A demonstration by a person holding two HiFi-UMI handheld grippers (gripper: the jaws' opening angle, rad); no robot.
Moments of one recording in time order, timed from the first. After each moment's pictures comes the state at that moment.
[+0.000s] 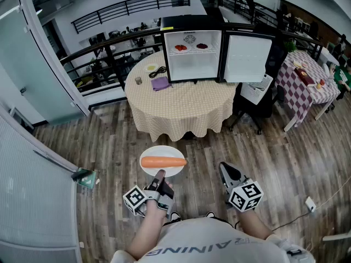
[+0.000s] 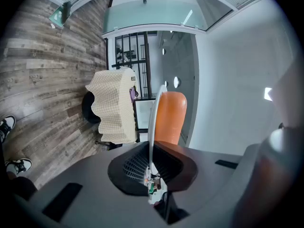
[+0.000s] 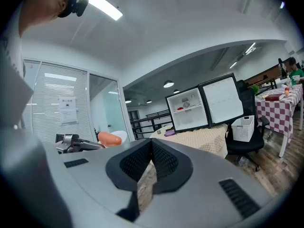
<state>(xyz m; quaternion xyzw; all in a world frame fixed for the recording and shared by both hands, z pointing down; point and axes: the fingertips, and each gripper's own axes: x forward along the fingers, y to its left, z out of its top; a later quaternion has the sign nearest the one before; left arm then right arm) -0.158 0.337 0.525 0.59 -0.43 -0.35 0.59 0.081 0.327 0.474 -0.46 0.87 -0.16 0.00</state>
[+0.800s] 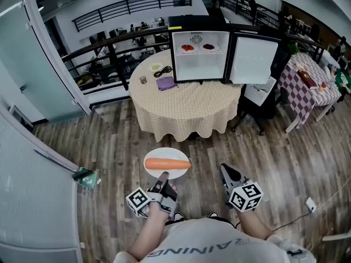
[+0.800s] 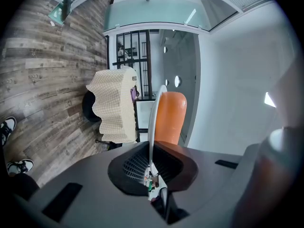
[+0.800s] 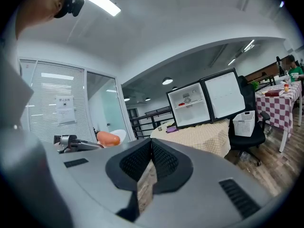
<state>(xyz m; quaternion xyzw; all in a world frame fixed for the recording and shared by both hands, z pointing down) -0.184 0.341 0.533 0.58 -0.40 -0.36 0.61 0.042 0.326 0.487 -0.47 0.86 -0.18 -0.01</state>
